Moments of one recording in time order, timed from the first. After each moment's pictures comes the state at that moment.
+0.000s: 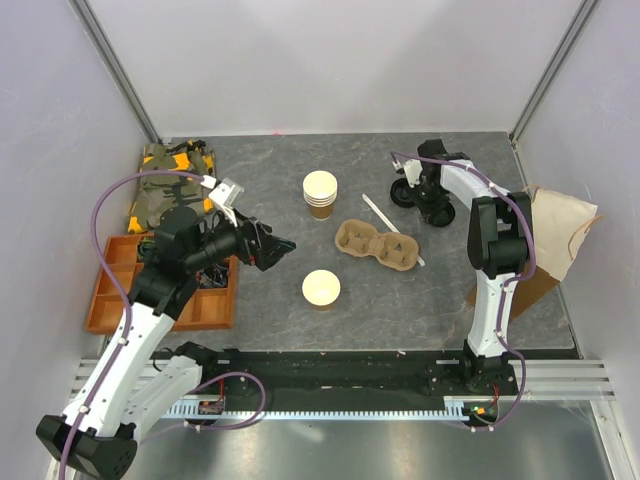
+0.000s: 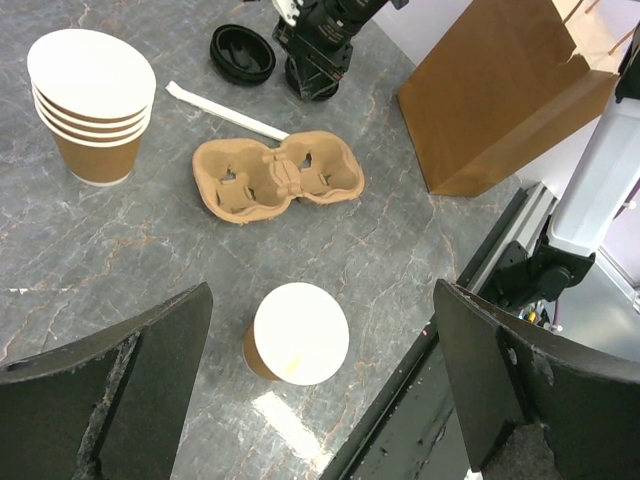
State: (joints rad) left arm -0.35 0.79 0.86 -0.31 0.56 -0.30; right arm 0.14 2.13 1.66 -0.82 0.01 -0.42
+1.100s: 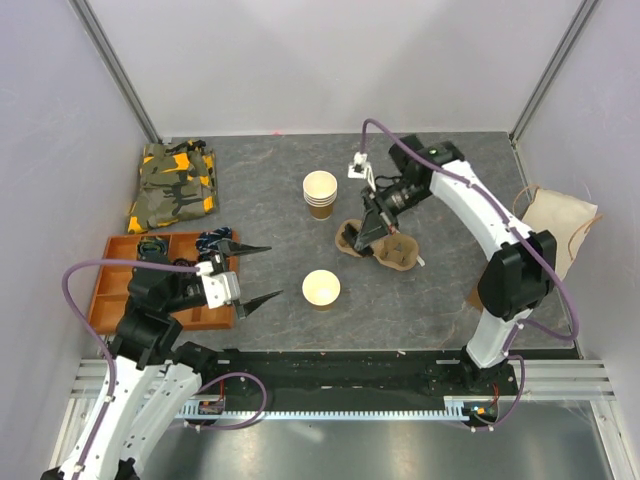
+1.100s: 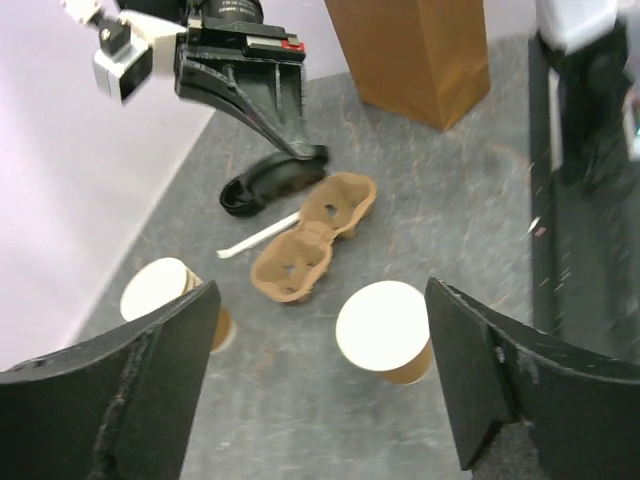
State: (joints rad) left arm -0.34 0.46 0.73 -0.31 0.91 0.45; right arm 0.37 1.79 1.74 -1.32 -1.03 -0.56
